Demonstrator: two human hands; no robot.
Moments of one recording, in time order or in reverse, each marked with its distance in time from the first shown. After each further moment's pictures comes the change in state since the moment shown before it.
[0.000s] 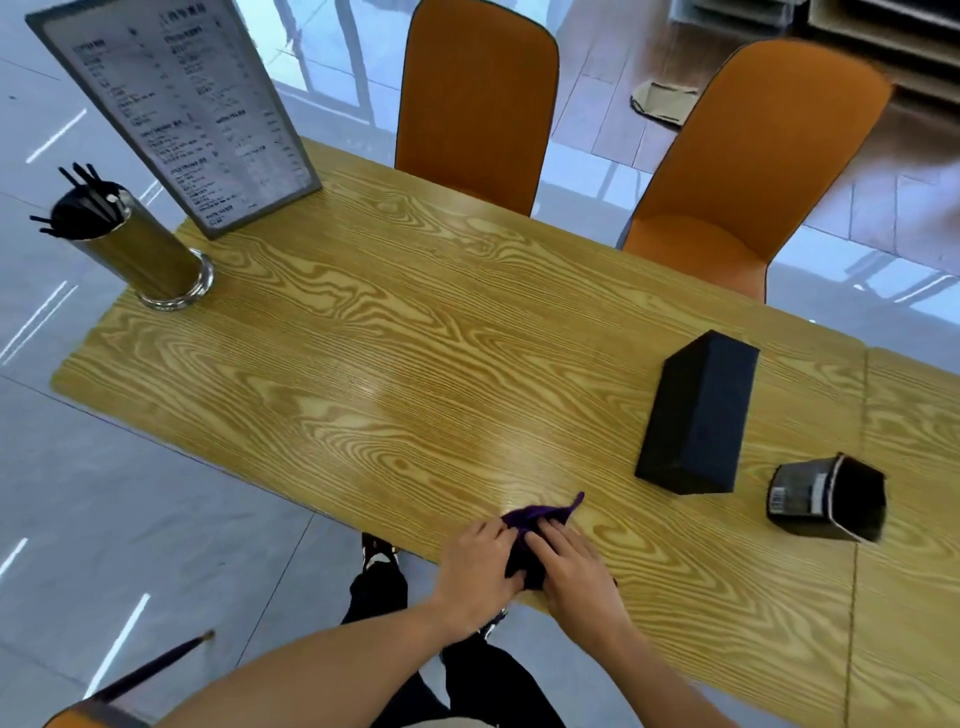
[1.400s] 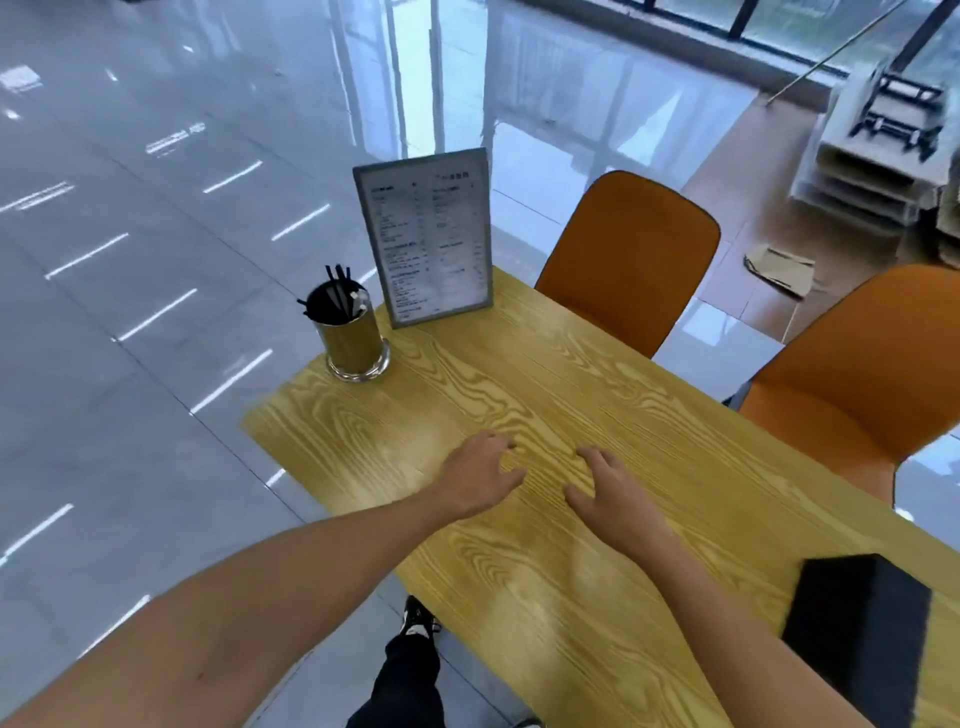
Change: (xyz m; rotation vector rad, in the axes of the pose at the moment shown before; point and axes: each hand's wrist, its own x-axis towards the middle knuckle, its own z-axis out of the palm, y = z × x) left_hand 0.052 -0.187 -0.243 -0.357 0.269 -0.247; right_hand 0.249 -0.131 -0.159 0.061 -0.018 0.097
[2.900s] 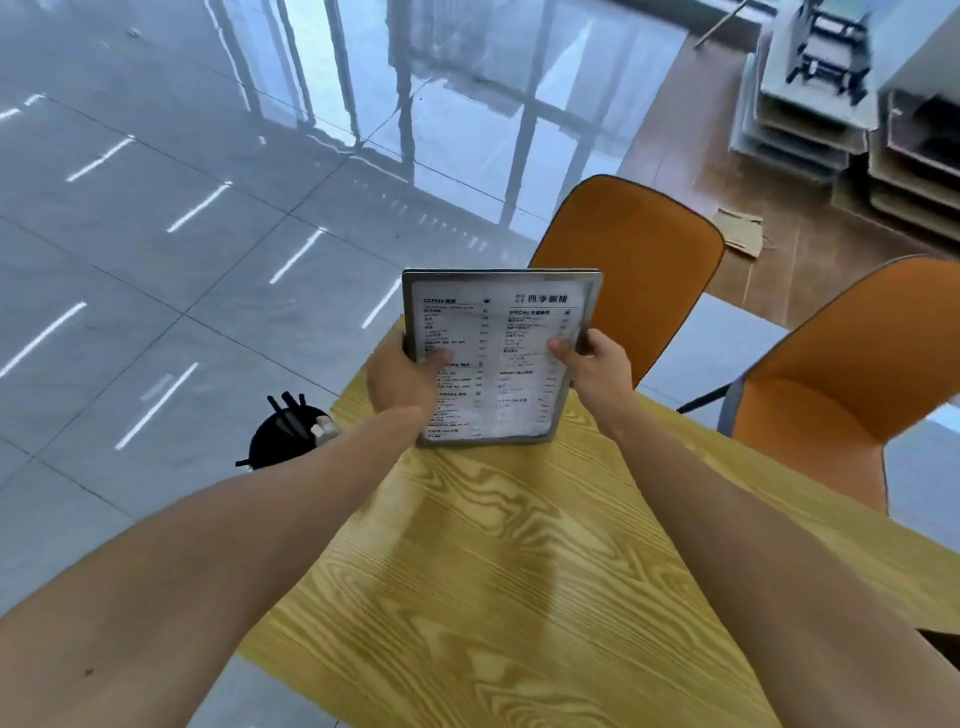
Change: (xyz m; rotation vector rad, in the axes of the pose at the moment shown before) left_hand 0.241 -0.064 -0.198 -0.529 0.524 -0.310; right_hand 0.306 -0.097 -0.087 0.869 0.368 0.195
